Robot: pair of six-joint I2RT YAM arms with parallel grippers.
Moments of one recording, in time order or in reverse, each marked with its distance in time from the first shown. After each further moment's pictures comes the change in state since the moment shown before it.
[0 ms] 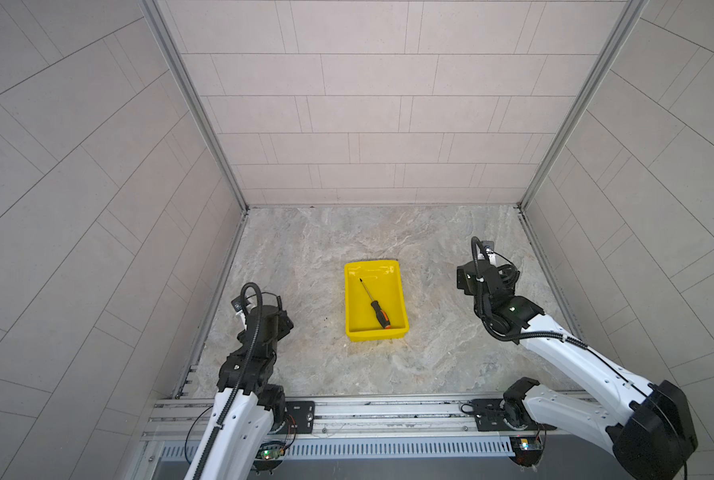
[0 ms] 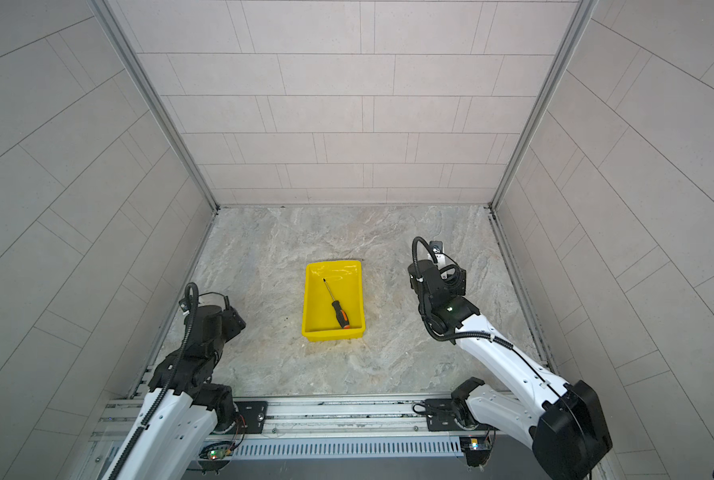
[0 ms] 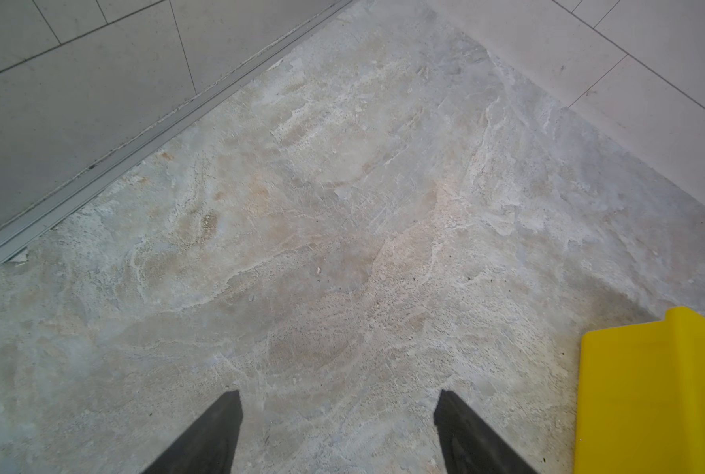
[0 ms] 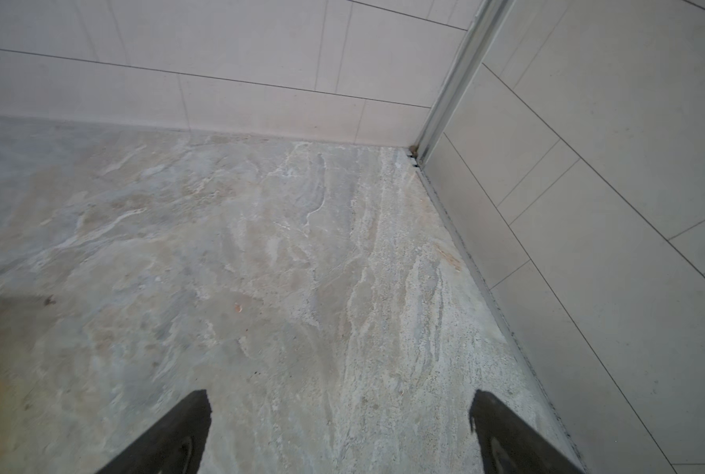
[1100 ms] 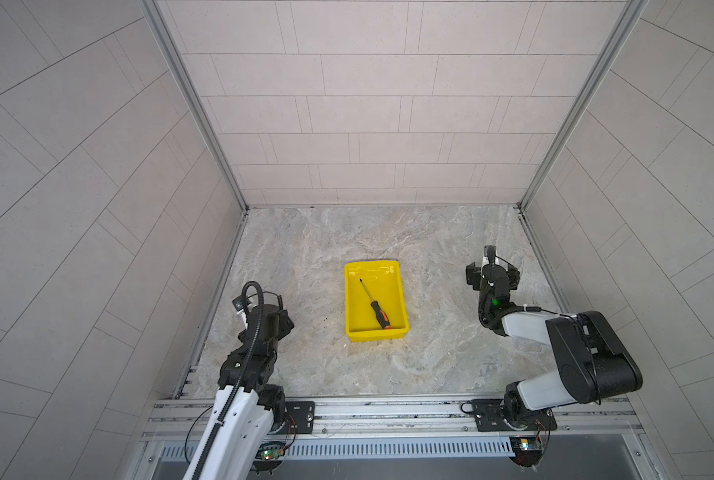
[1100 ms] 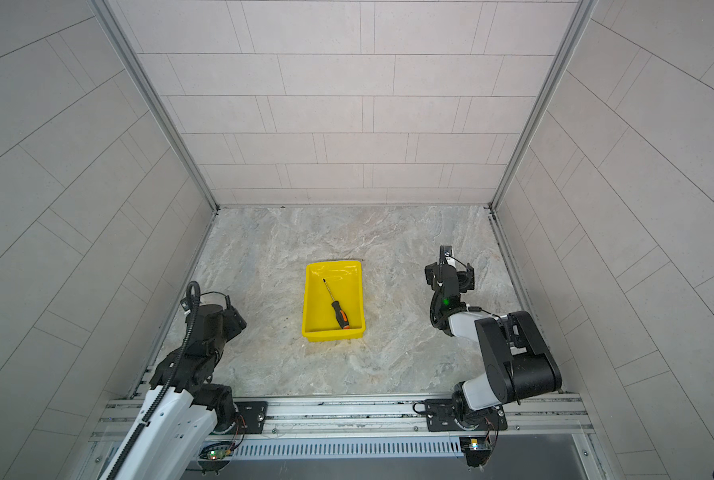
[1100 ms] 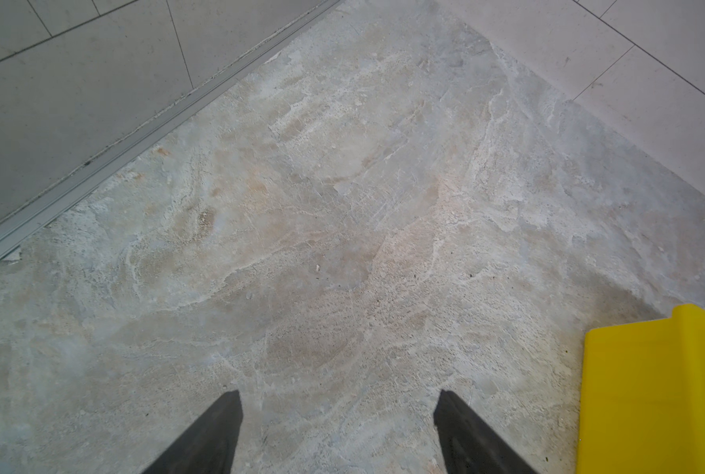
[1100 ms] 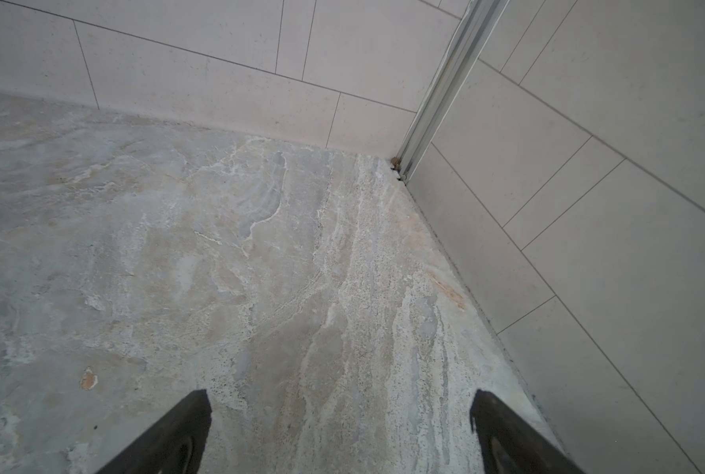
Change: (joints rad) left arm 0.000 0.036 0.000 0.013 0.005 0.000; right arm -0.336 0.378 -0.270 0.884 -0.285 -0.332
